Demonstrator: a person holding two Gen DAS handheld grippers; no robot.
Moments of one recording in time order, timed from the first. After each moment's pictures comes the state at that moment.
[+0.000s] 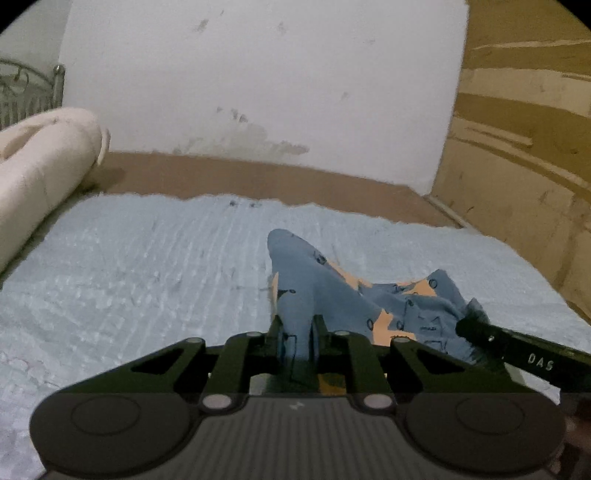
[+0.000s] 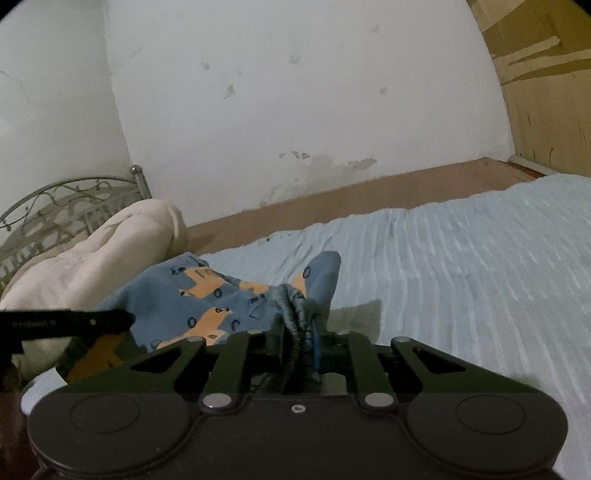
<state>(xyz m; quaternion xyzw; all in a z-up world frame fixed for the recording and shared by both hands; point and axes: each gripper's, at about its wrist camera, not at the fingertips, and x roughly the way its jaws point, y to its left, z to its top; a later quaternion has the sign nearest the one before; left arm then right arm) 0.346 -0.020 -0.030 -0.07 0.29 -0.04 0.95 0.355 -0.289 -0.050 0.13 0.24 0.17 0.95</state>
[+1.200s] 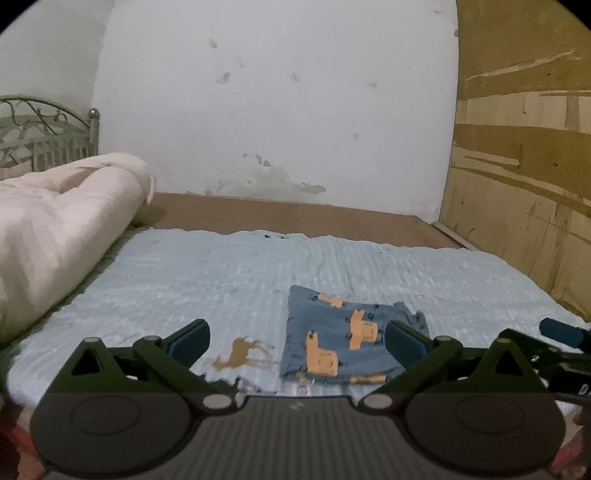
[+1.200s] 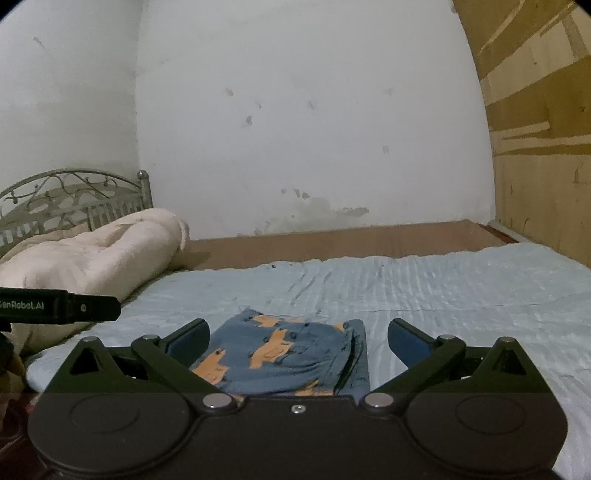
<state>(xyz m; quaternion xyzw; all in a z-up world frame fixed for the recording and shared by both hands) 0.164 -0.005 0.024 -0.05 0.21 0.00 0.98 0.187 -0.266 0.004 0.05 0.15 0.14 0.98</state>
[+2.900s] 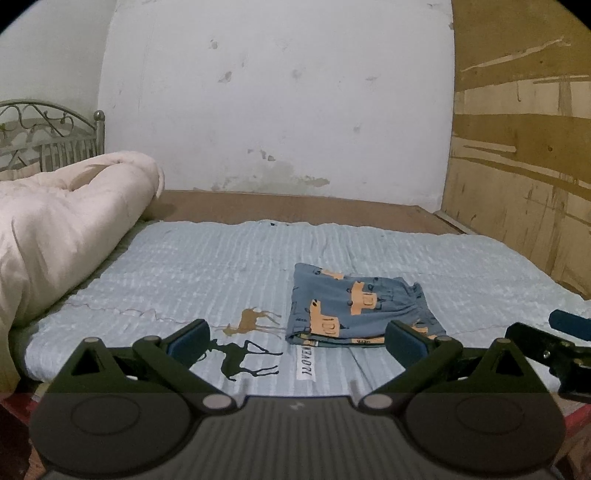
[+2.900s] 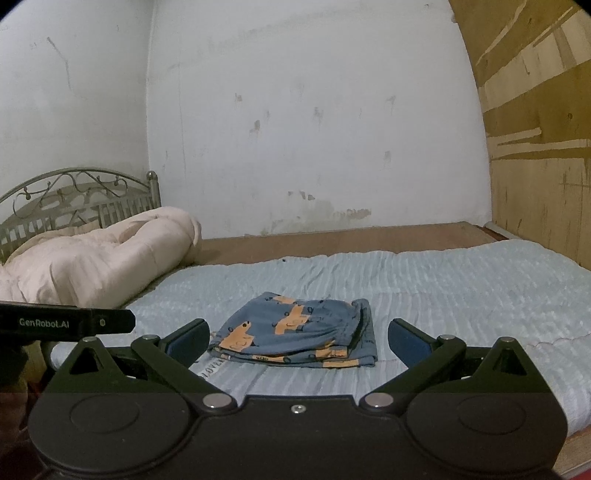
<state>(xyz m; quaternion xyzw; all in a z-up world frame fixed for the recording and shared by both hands) 0.125 -0.011 0.009 -0.03 0.22 0.00 0.98 0.127 -0.264 0.000 0.05 0.16 0.14 0.98</state>
